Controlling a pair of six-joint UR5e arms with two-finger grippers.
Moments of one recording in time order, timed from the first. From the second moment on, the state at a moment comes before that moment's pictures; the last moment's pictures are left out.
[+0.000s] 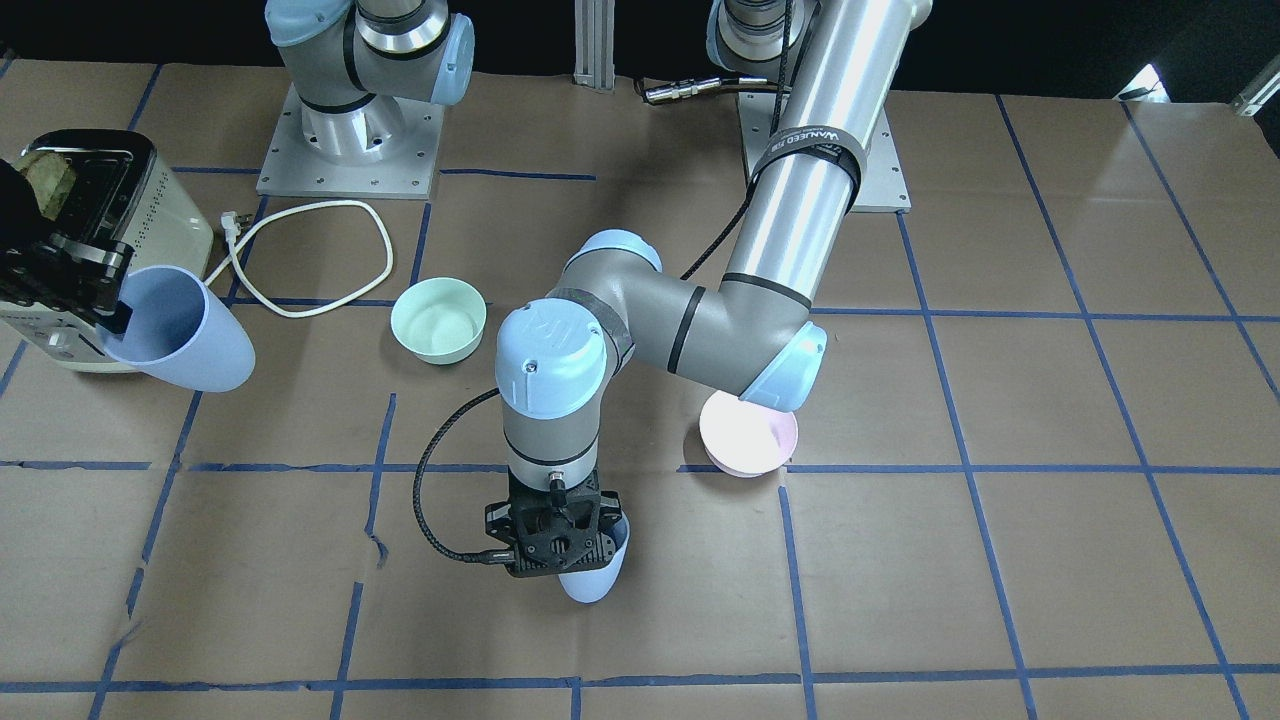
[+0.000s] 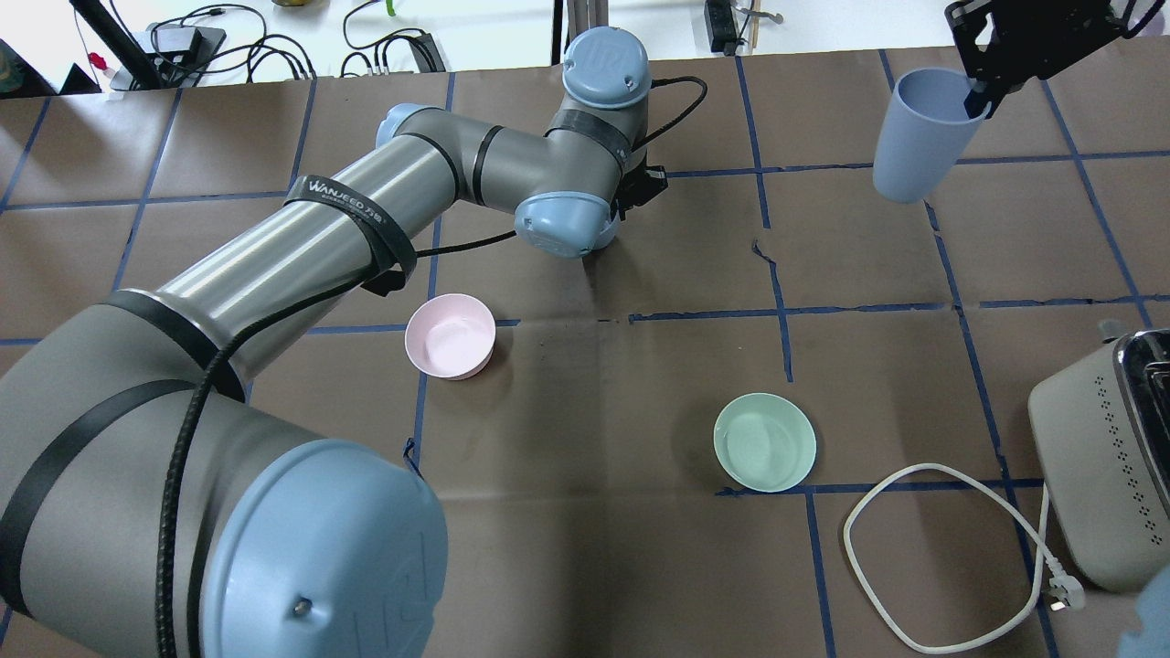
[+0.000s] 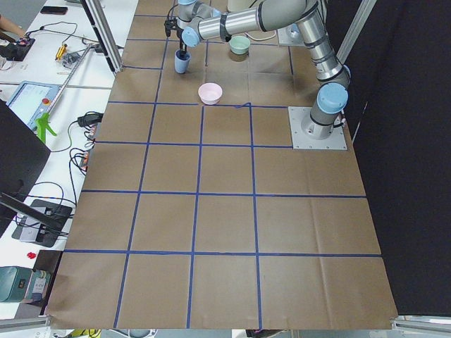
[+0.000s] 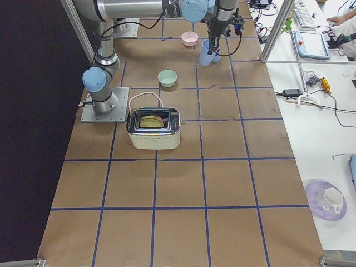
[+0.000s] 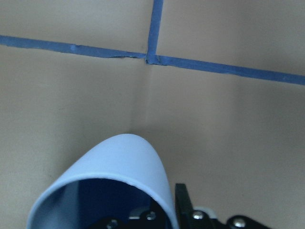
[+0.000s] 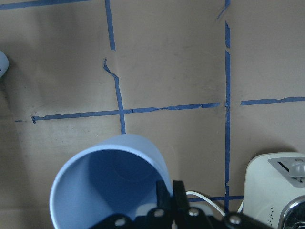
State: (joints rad) left arm -1.96 -2.27 -1.33 -0.91 1.62 -0.51; right arm 1.38 -1.33 1.19 -1.32 -1.55 -0.12
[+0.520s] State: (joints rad) left arm -1.95 -2.15 -1.33 -1.01 1.57 -0.51; right arm 1.38 -1.34 1.19 -1.32 -1.55 -0.12
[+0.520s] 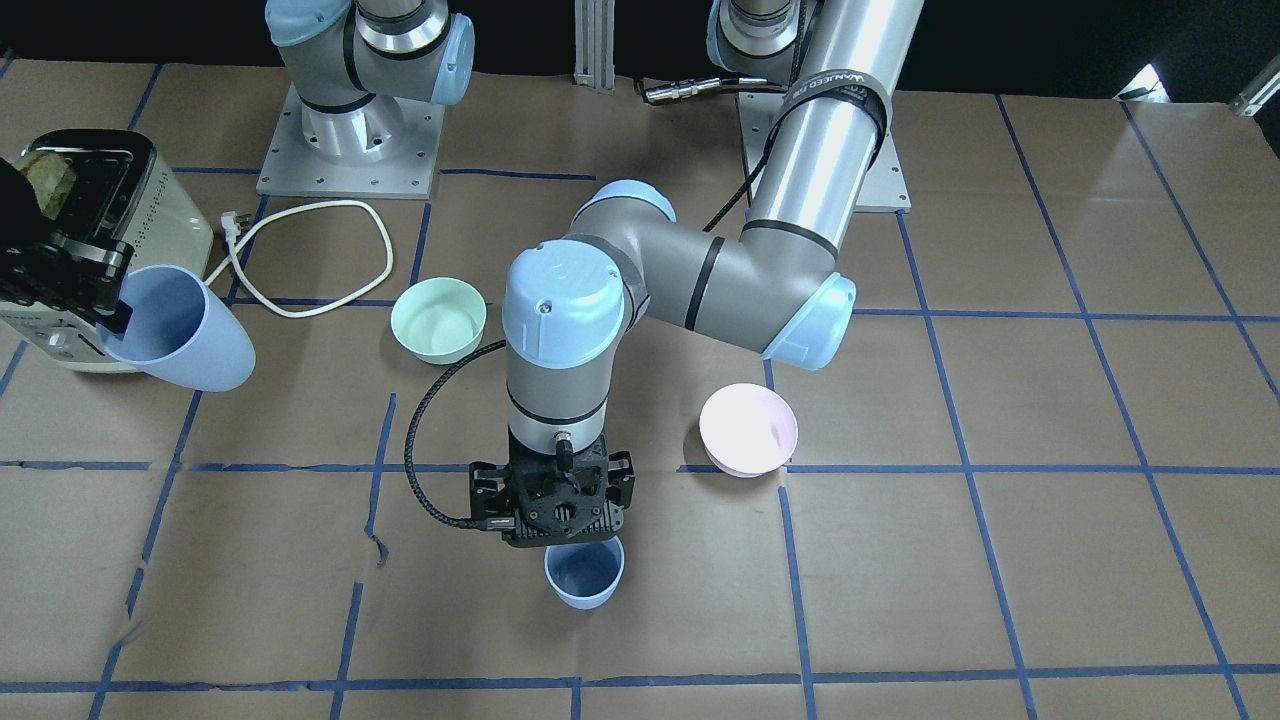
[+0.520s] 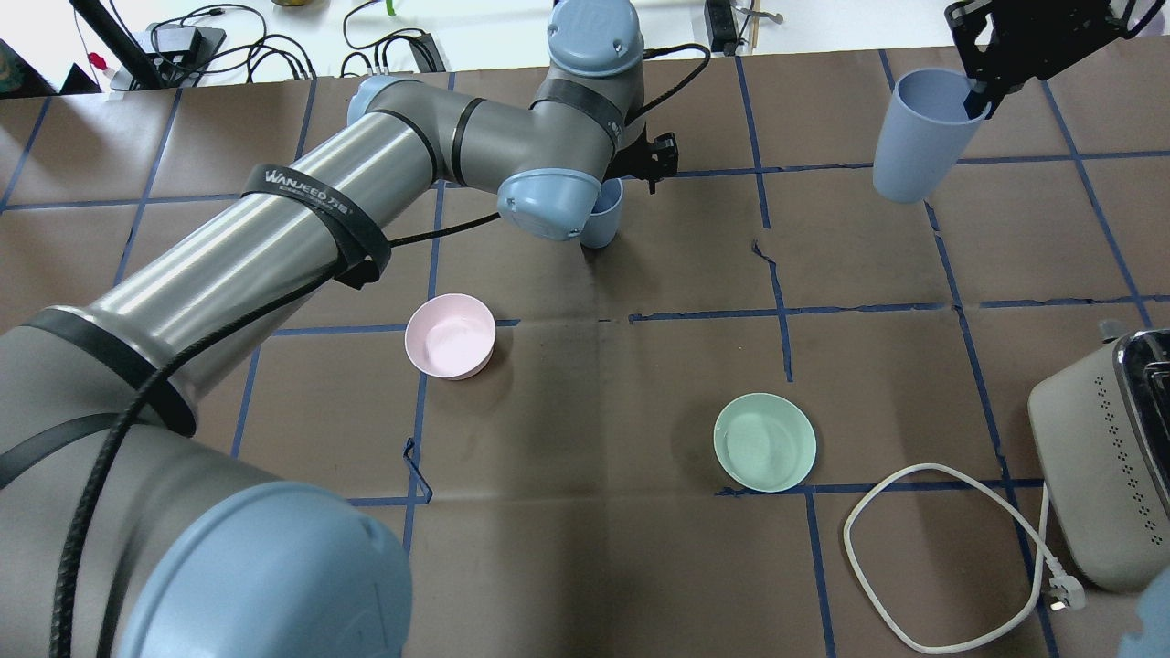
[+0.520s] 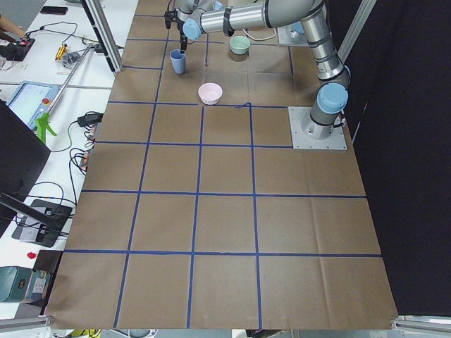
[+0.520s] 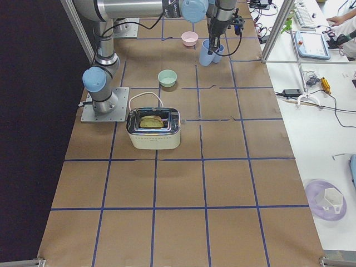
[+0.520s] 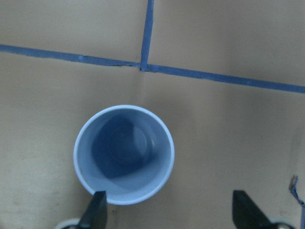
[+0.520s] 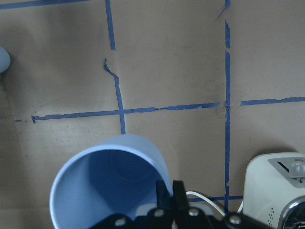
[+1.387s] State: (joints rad) left arm -1.67 -1.71 -1.34 -1.58 1.50 -0.07; right arm 1.56 -1.21 1.11 -1.53 -1.55 0.11
